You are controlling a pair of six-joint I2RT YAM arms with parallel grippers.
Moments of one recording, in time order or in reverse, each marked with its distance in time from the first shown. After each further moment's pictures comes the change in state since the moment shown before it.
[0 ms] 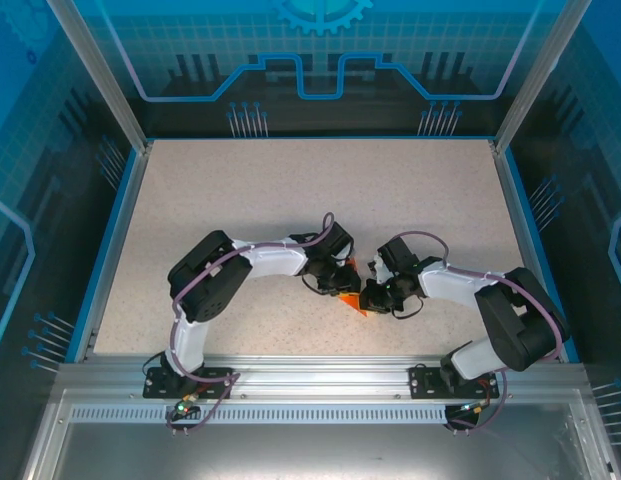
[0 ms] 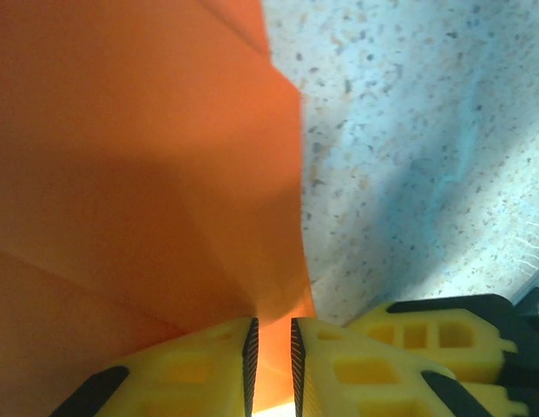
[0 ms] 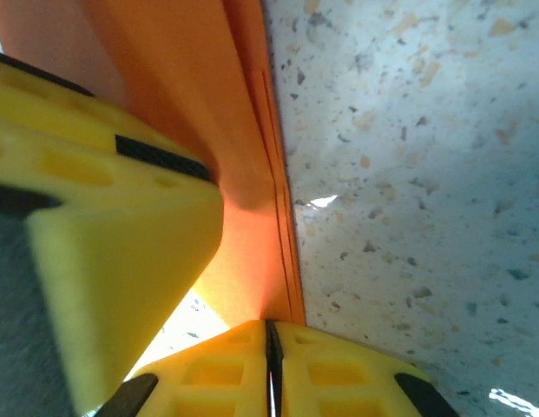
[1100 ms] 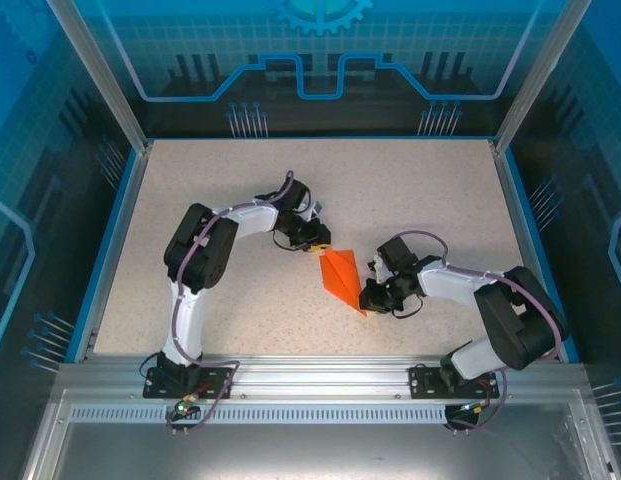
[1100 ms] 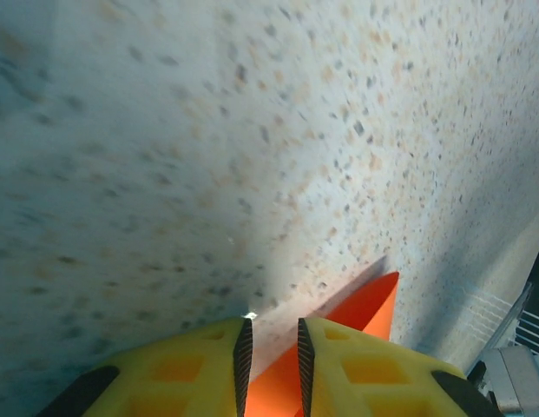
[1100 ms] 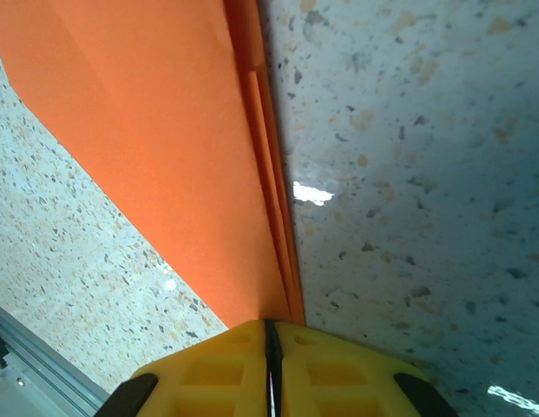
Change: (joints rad) left arm 0.367 0.146 0.204 -0.084 0.144 0.239; right arm 0.000 0.006 0.011 -0.017 0.002 0.000
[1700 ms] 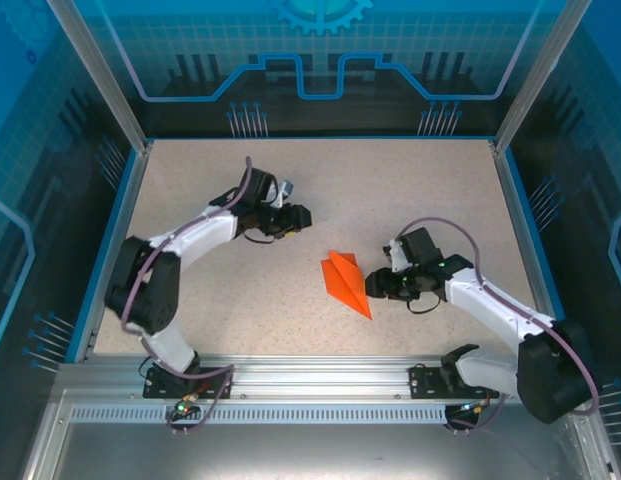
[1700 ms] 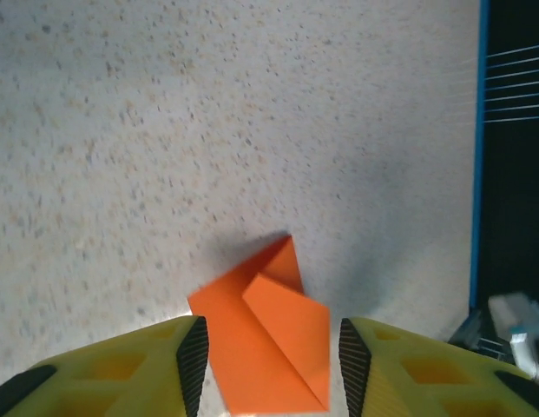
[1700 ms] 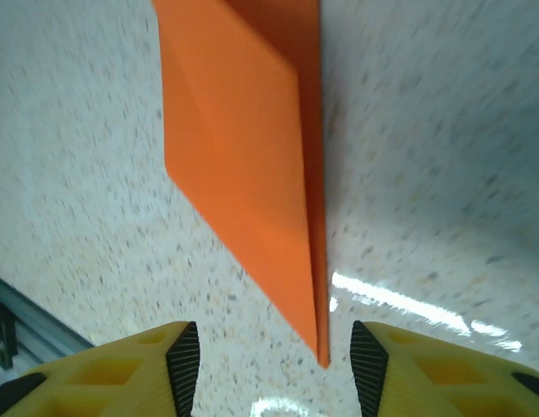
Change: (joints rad) left arm 0.058 -0.484 -0.299 0.082 -0.075 -0.046; right arm -0.095 -0.311 0.051 -0.167 0.068 -0.129
